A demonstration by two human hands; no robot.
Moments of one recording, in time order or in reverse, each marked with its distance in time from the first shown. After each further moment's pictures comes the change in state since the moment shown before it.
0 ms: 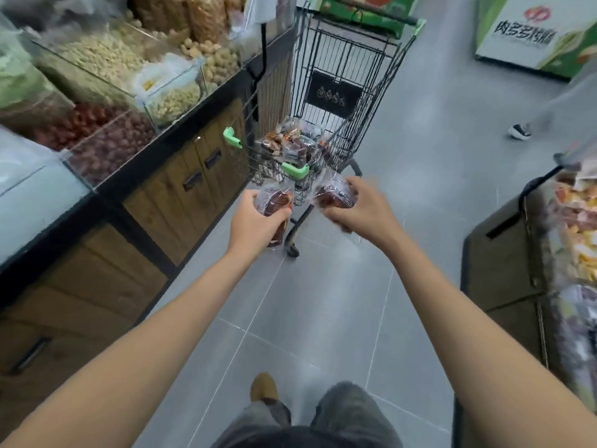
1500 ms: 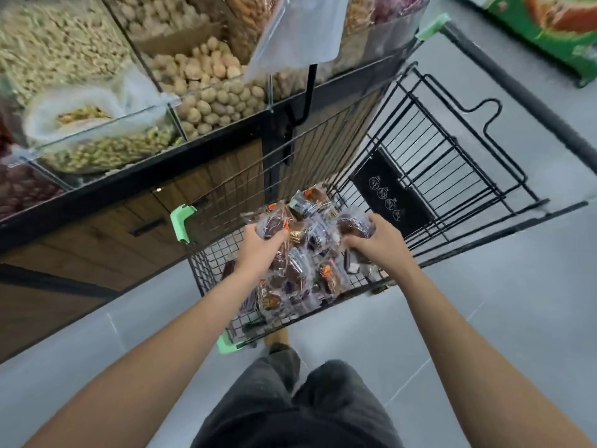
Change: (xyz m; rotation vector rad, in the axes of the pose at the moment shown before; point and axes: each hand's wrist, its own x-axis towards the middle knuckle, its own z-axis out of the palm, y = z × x) left_hand 0.557 0.046 0.249 -0.197 0.293 -0.635; right_hand 0.686 0.158 -0.065 -0.200 -0.486 0.002
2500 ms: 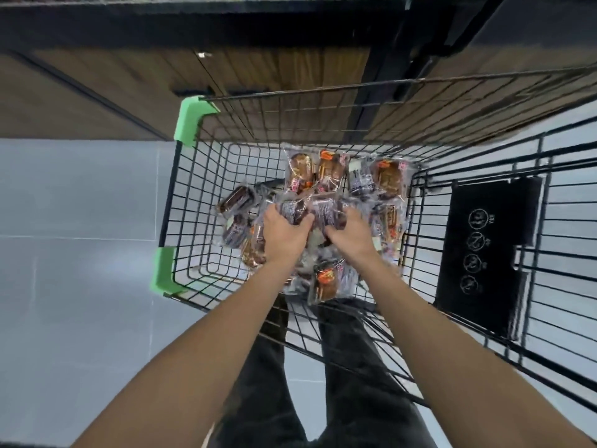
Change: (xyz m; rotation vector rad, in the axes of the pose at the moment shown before) left_hand 0.108 -0.022 0.138 -0.121 0.501 -0.519; right_hand 0.208 0.073 0.131 -0.203 -0.674 -0.060
